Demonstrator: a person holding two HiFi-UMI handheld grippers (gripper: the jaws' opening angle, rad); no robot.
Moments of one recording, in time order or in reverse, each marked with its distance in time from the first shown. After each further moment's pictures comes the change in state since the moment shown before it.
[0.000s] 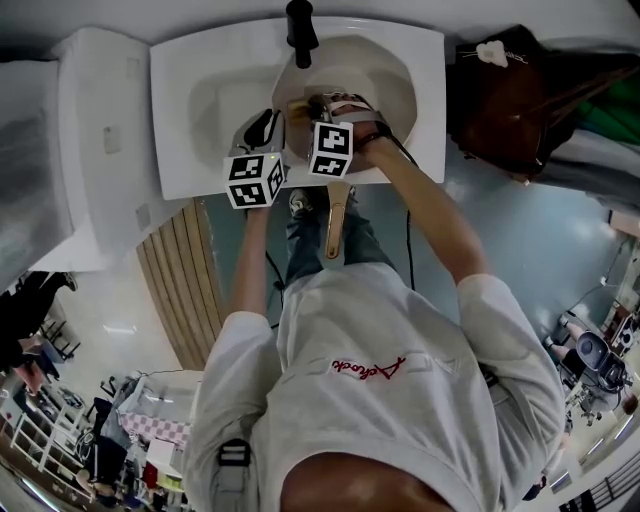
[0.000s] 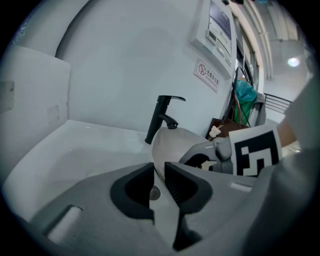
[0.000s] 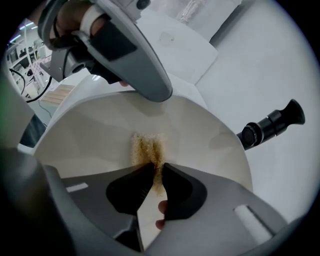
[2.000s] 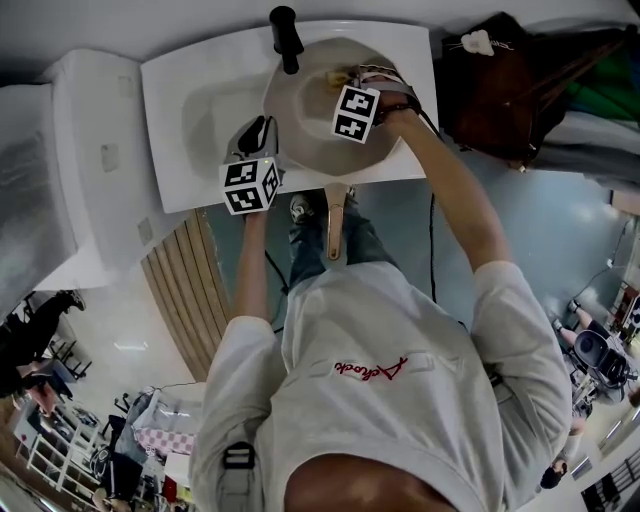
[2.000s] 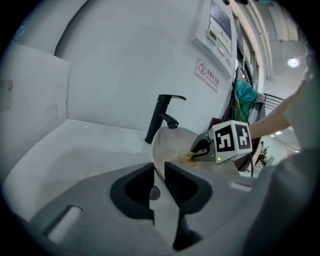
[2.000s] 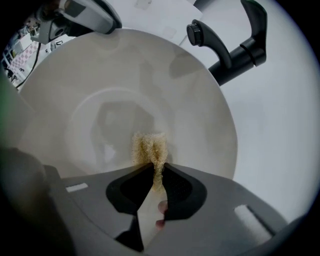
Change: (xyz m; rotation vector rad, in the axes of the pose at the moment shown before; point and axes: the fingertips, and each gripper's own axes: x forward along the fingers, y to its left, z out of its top) left arm 0.001 0.003 -0.001 -0.002 0.010 -0.010; right arm 0.000 -0.069 -0.118 0.046 0.315 -0.055
